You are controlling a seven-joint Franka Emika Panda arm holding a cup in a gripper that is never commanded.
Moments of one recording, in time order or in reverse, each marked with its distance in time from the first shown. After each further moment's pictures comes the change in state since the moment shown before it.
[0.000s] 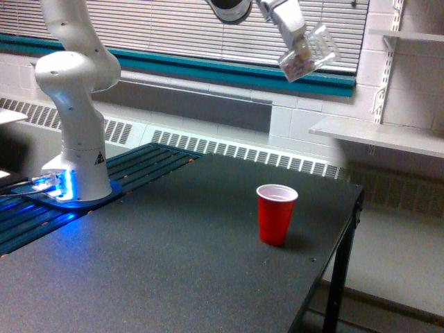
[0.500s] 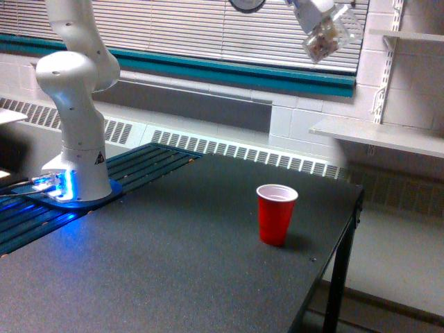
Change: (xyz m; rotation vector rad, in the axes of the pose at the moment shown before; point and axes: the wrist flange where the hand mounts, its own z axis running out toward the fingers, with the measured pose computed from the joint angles) arm 0.012 -0.078 -0.015 0.088 0.029 -0.094
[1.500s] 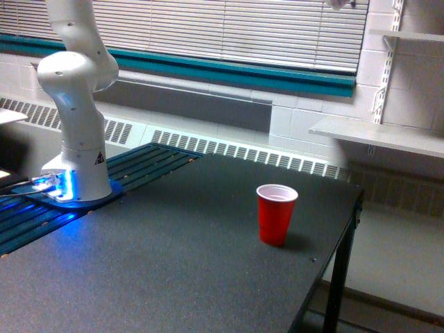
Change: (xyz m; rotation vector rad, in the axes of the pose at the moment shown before) arm 0.066 -0.067 -0.085 0.151 0.088 -0.040
